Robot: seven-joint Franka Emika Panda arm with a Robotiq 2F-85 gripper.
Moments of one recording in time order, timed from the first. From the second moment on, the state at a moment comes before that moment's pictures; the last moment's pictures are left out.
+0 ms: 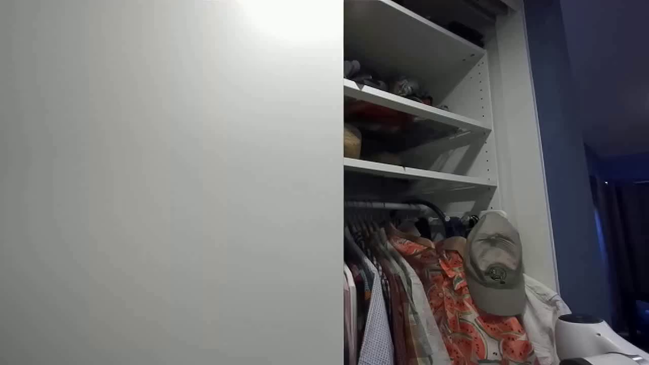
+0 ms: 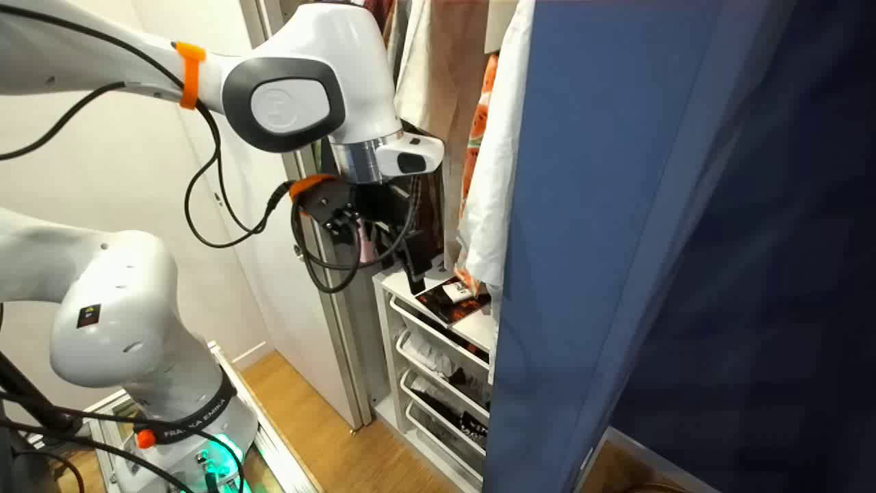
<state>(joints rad) -0.30 -0.74 -0.24 -2.66 -0.30 2.05 -0.16</state>
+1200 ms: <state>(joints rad) -0.15 -0.85 -0.13 -2.41 -0.18 2.11 -0.12</state>
